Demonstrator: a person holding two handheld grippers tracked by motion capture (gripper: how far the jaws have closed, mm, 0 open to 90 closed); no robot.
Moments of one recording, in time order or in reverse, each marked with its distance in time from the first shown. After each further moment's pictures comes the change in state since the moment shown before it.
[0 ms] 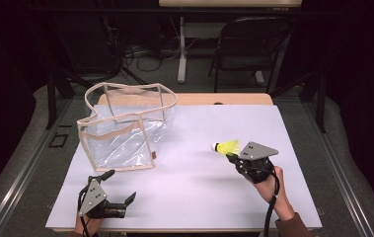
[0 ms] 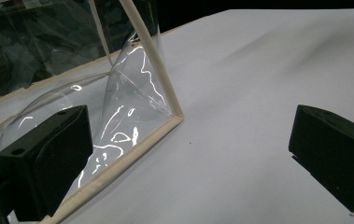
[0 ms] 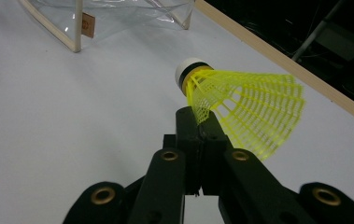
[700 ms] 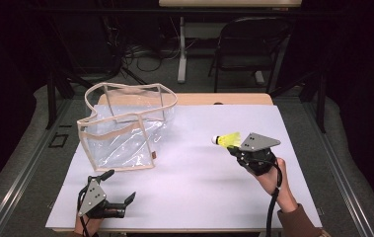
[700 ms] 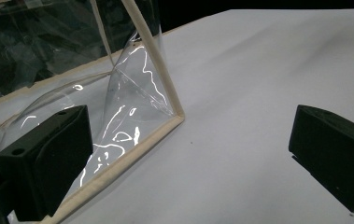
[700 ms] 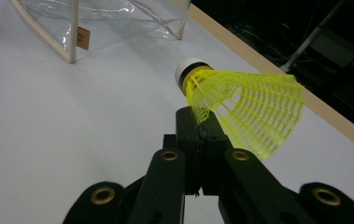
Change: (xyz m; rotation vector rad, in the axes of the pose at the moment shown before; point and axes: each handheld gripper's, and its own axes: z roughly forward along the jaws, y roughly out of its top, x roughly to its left) left arm 0.000 0.000 -0.001 0.000 0.004 -0.005; right arm -0.011 0.023 -0.008 0.005 -0.008 -0.021
